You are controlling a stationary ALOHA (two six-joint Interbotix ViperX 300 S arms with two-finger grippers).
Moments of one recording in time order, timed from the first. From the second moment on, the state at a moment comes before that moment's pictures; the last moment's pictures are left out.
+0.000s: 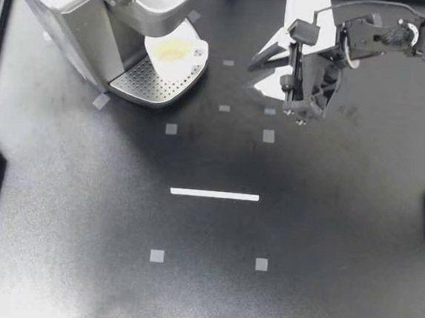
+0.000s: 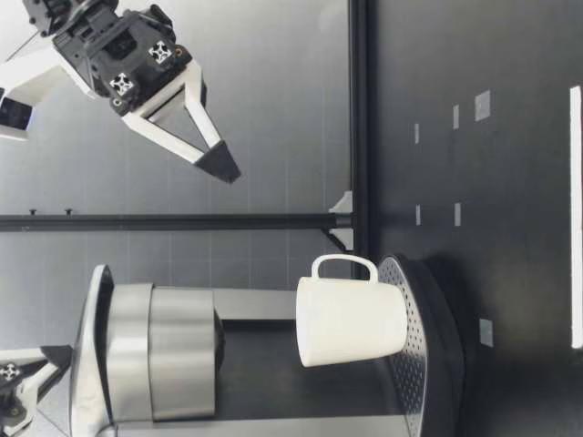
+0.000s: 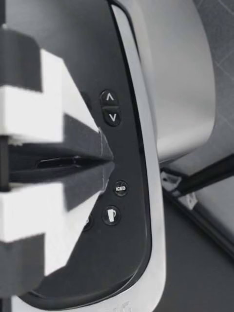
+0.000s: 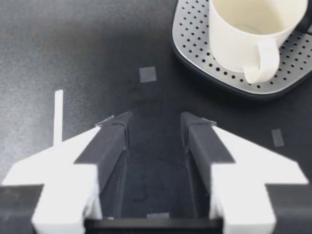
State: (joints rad) left arm 0.35 -0.26 0.20 0.65 0.98 -0.49; right arm -0.46 -0.13 0.55 0.86 0.46 -1.03
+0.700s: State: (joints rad) left arm 0.31 -0.25 0.17 0.66 0.91 -0.44; right arm -0.46 -0.13 0.55 0.86 0.45 -1.02
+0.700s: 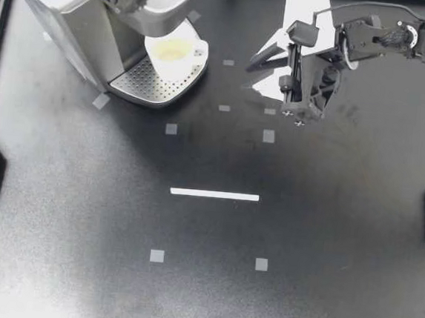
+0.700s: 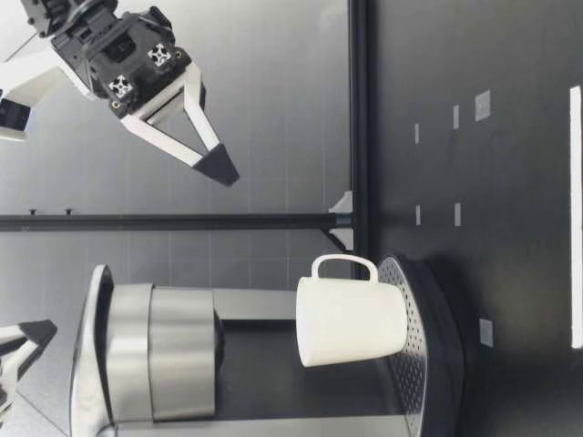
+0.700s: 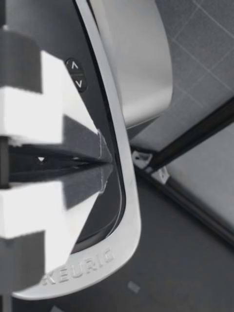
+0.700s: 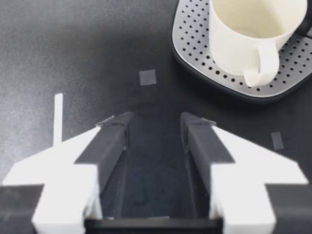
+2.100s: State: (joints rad) left arm 0.30 -0.20 0.17 0.67 0.98 -0.44; right arm -0.45 -0.12 0.55 0.86 0.45 -1.03
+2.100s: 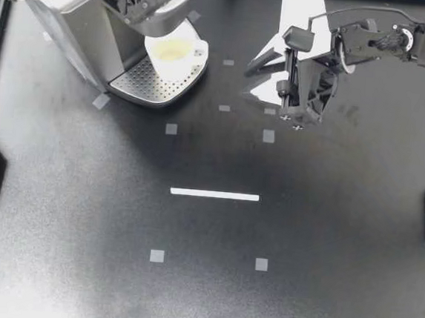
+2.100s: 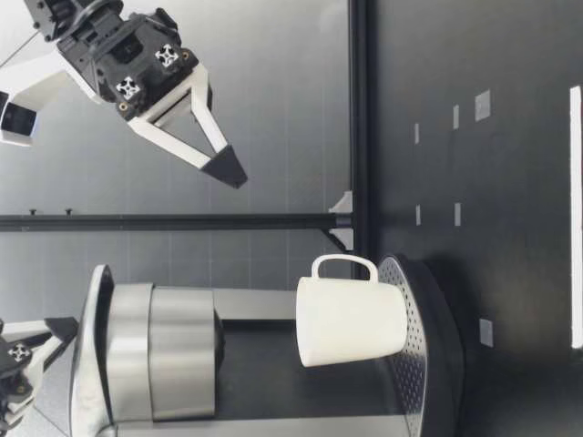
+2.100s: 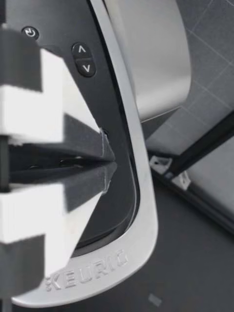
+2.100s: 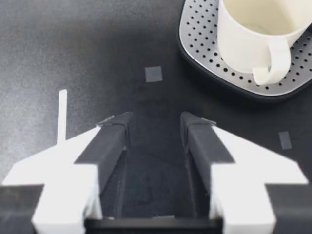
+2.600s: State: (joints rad) left arm 0.32 -0.26 0.21 0.66 0.81 -0.44; right arm -0.45 -0.12 0.55 0.87 0.45 -1.03
